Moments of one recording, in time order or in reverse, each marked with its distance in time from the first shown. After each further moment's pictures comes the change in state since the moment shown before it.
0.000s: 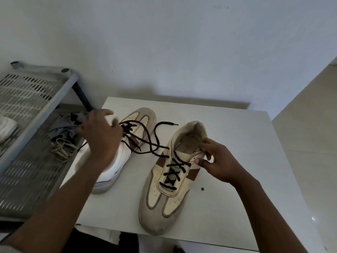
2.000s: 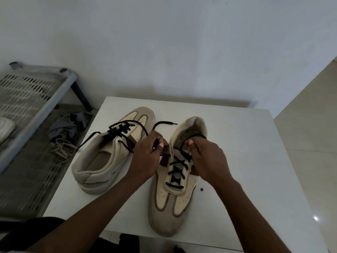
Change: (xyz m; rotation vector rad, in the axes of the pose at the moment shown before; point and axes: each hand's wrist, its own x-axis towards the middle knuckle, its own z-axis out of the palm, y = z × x) left_hand -0.085 0.039 0.034 -0.557 -0.510 0.204; right_hand 0.008 -0.033 0.023 -0.136 0.198 0.196
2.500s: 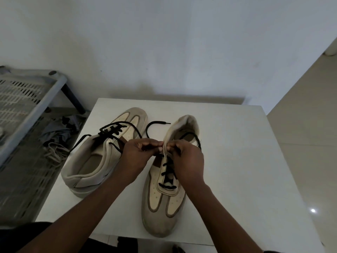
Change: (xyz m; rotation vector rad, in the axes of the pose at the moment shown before) left_hand 0.007 -0.003 0.000 -0.409 -0.061 -0.194; right_hand -0.003 -0.023 0.030 0.166 0.076 0.119
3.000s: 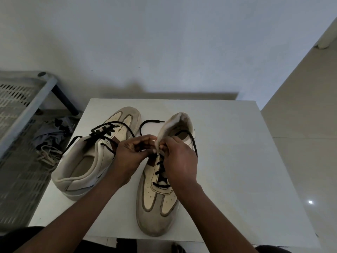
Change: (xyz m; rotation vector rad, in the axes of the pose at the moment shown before) left_hand -0.001 -0.005 -0.002 -0.057 -0.055 -0.039; right_hand -0.006 -0.003 0.007 -0.132 0.154 -0.158
